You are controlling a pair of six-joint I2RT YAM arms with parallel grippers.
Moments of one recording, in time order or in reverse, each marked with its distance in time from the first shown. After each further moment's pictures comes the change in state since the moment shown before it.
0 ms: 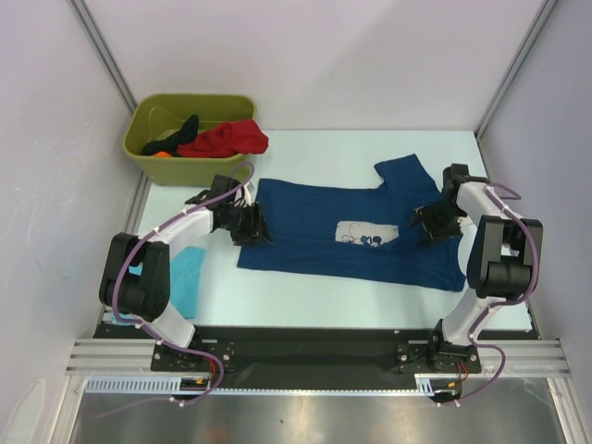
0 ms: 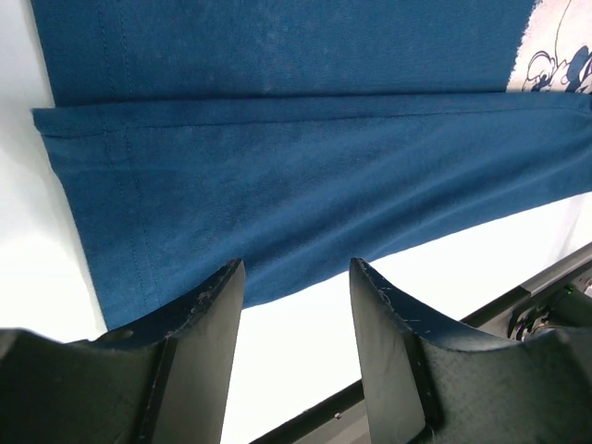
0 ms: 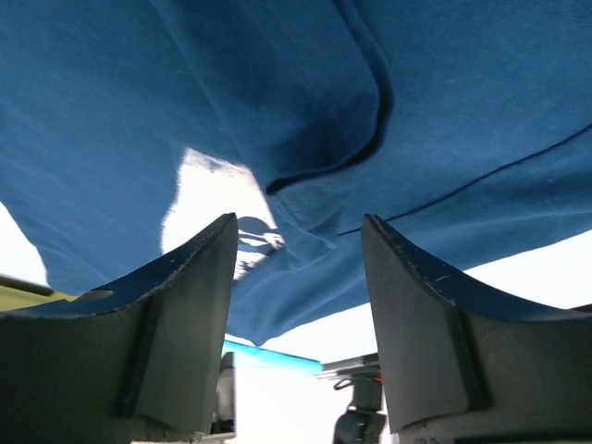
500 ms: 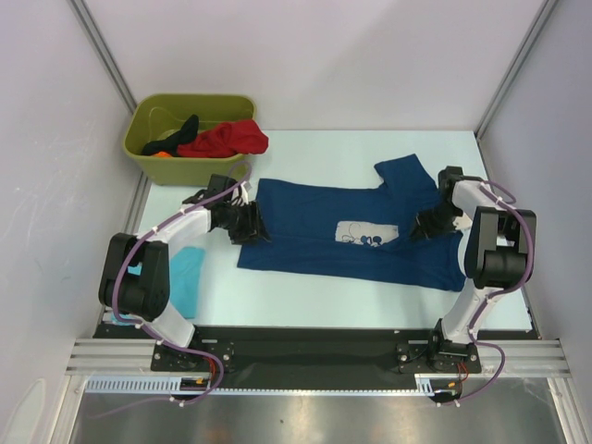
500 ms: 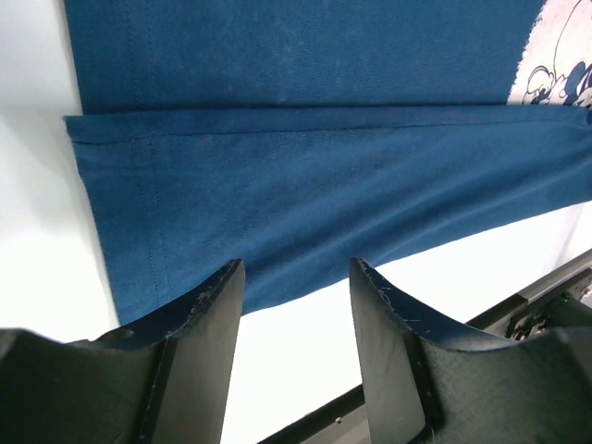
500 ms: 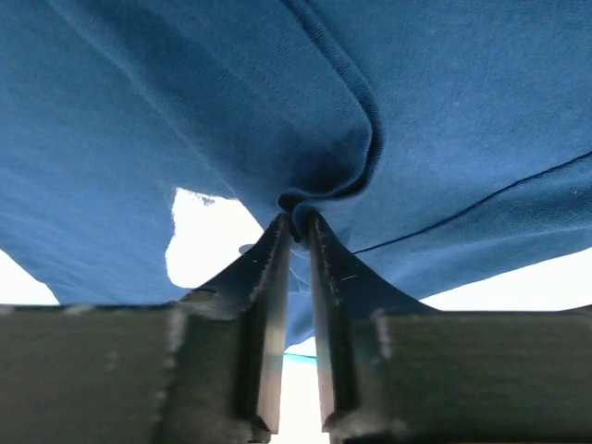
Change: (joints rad) left arm 0.021 0.000 0.000 0.007 0.001 0.000; right arm 0.010 0.088 0.028 -0.012 0.004 0.084
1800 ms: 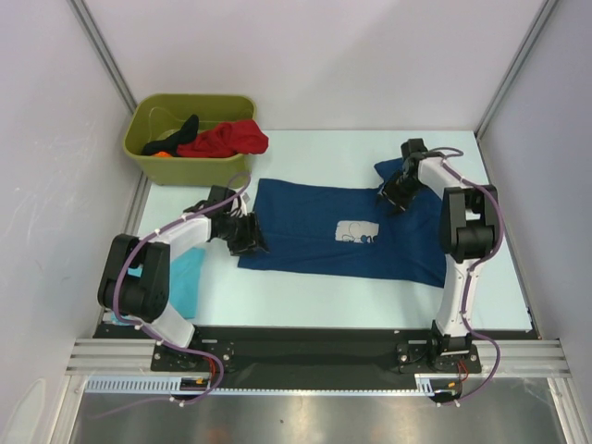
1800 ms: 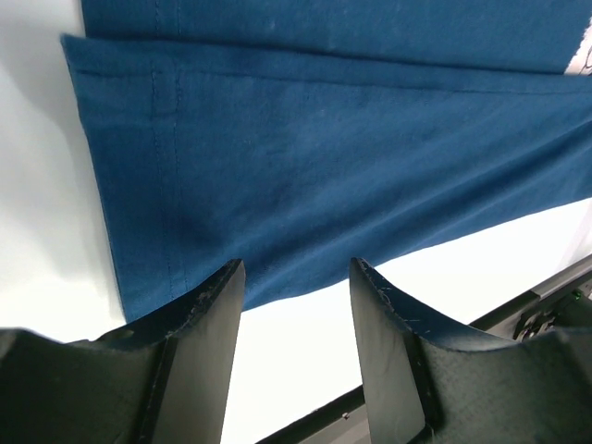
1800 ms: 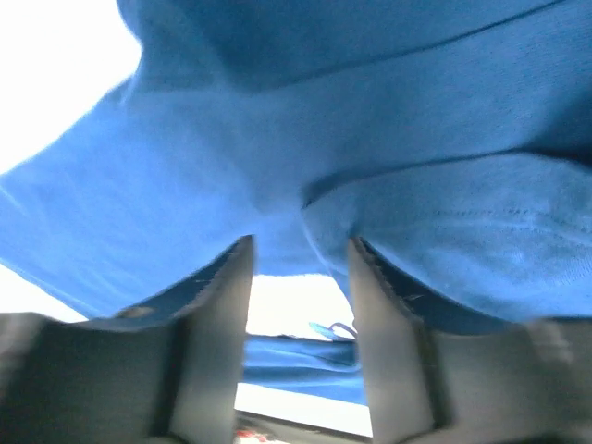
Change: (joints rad) left arm 0.003 -0.008 -0.102 0.046 0.000 -0.027; right arm 0.181 0.304 0.400 0.111 -0.077 -0.417
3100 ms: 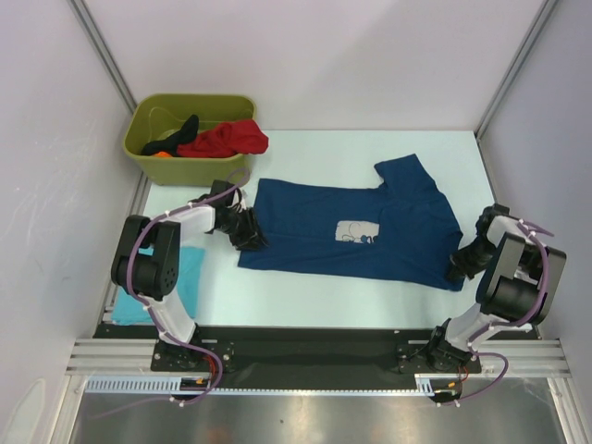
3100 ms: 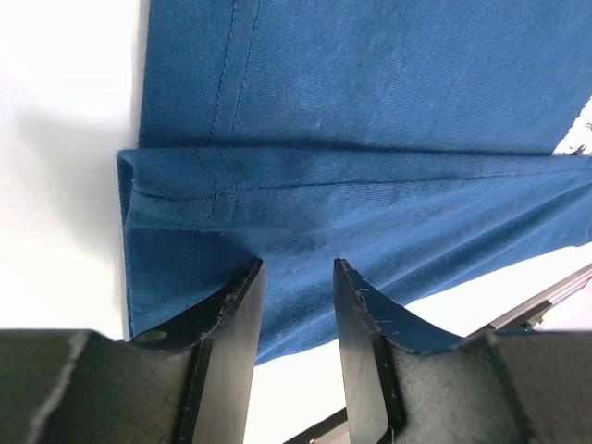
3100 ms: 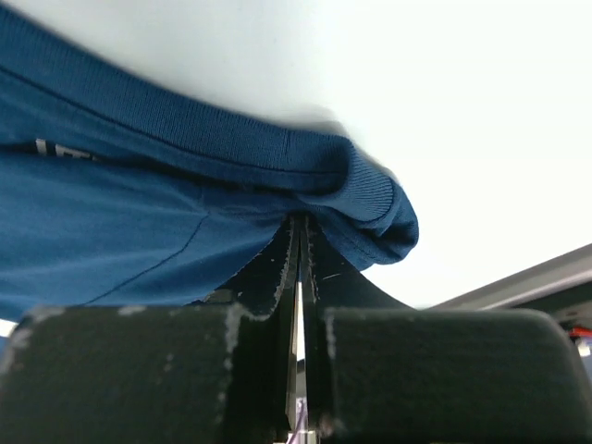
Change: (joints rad) left arm 0.043 0.166 0.088 0.028 0.018 -0.089; right arm -0.517 -0.550 -0.761 -0.039 0.192 -0.122
